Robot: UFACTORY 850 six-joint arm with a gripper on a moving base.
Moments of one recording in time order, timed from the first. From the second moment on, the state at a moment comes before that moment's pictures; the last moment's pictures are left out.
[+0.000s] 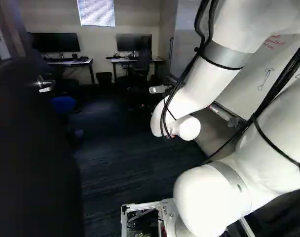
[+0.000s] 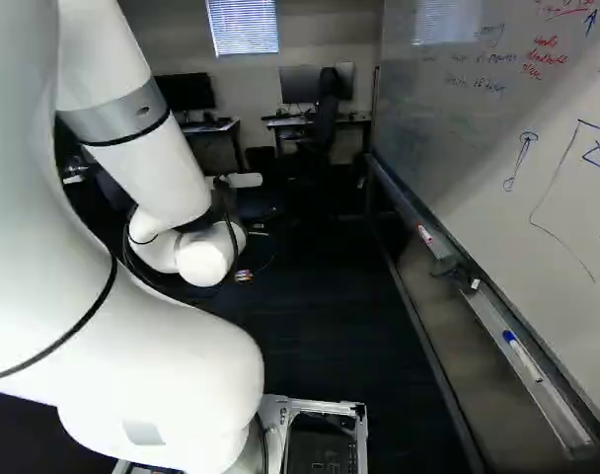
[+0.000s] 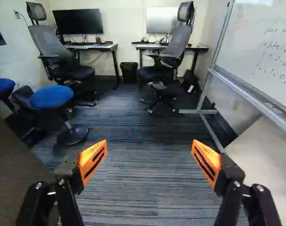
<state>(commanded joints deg) 9.1 10.4 -9.8 0.3 52.5 0.0</state>
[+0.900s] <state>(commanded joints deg) 9.1 10.4 -9.8 0.3 52.5 0.0</state>
